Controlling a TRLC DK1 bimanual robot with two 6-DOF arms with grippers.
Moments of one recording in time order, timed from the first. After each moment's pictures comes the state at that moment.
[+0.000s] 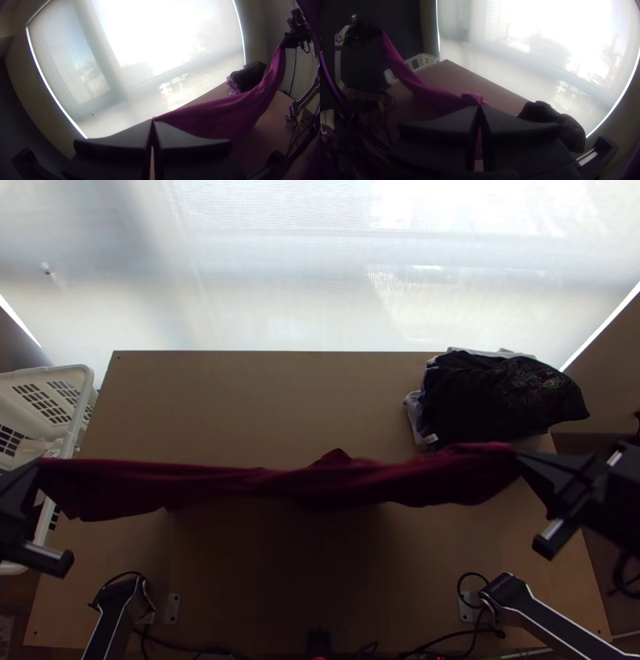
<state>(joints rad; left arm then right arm) 0.37 0.77 1.92 -1.41 0.43 0.52 0.56 0.85 1.72 -1.24 -0.10 -0.07</state>
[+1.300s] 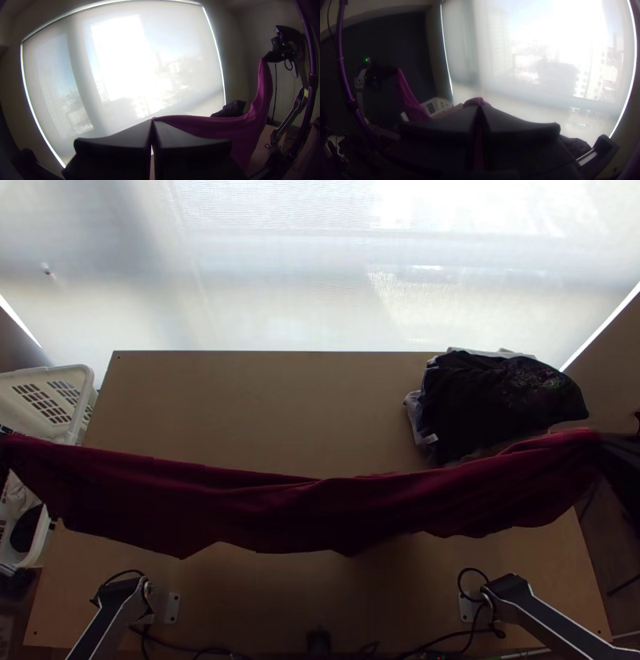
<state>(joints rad) 0.25 0.87 2.14 -1.23 0.58 0.29 0.36 1.00 2.19 -1.27 -0.39 0.08</state>
